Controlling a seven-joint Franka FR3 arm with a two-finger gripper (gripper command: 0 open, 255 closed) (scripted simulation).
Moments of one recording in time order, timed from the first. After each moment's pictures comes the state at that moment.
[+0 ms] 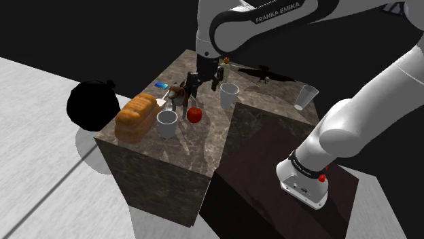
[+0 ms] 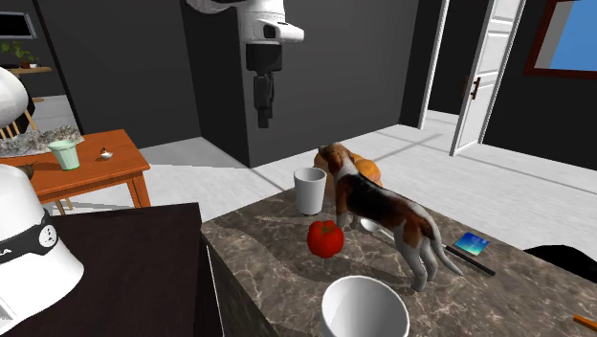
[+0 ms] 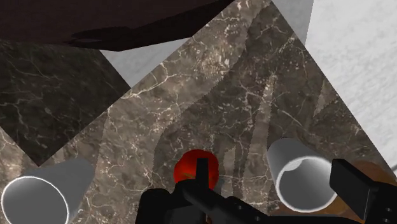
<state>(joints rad) 0.05 -0.16 0.31 -2.31 0.03 2.12 0.52</state>
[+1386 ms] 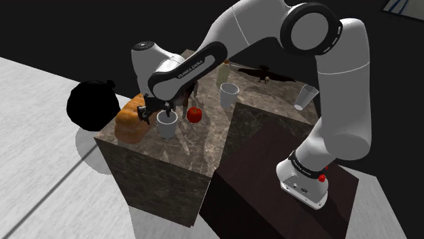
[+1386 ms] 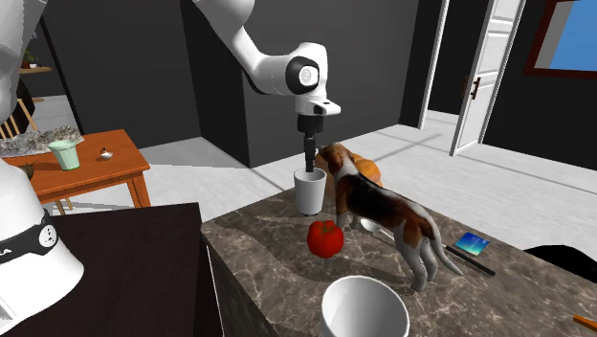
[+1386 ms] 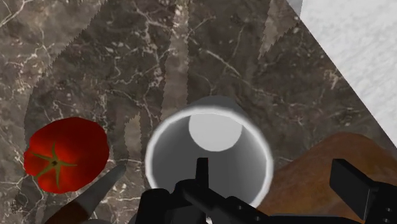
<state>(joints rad) 0.23 0.64 0.29 -1.73 -0.31 2.26 0.88</state>
